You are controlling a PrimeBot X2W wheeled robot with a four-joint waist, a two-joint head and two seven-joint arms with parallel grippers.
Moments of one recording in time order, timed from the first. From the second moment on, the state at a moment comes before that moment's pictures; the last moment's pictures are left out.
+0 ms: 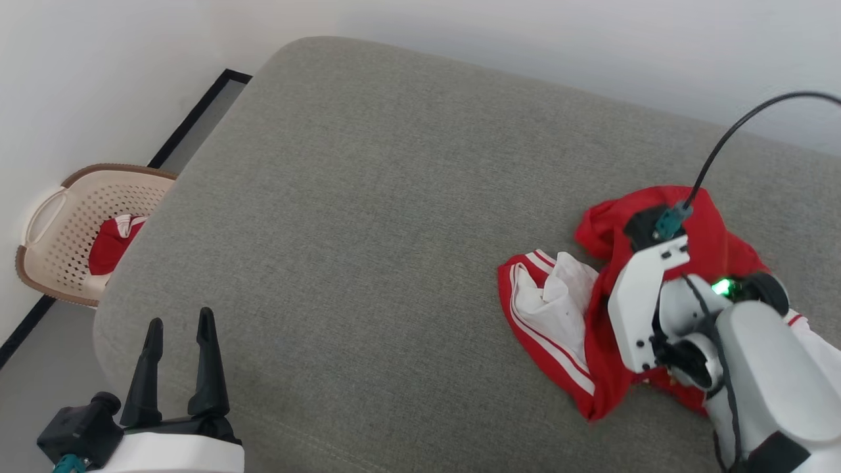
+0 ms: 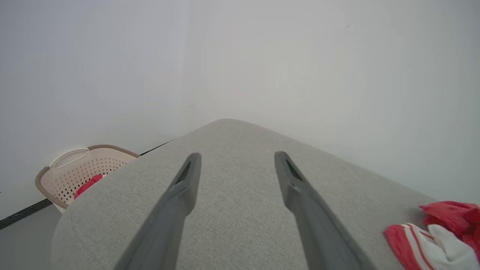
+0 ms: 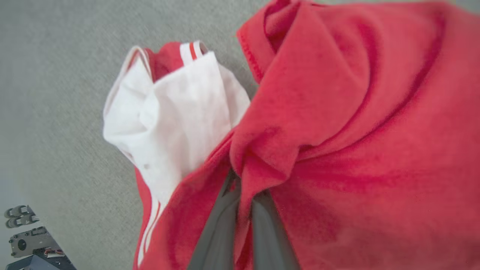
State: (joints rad) left arm 0.05 0.06 0.08 0.05 -0.39 -0.13 -0.26; right arm -0.45 -0.24 0.26 0.32 0.34 0.13 0.87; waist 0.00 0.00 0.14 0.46
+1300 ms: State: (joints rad) left arm -0.01 0.05 0.03 0.07 -0.43 -0.13 -0.26; right arm -1.06 -0.20 0.05 1.14 0.05 0.13 0.46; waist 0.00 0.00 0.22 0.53
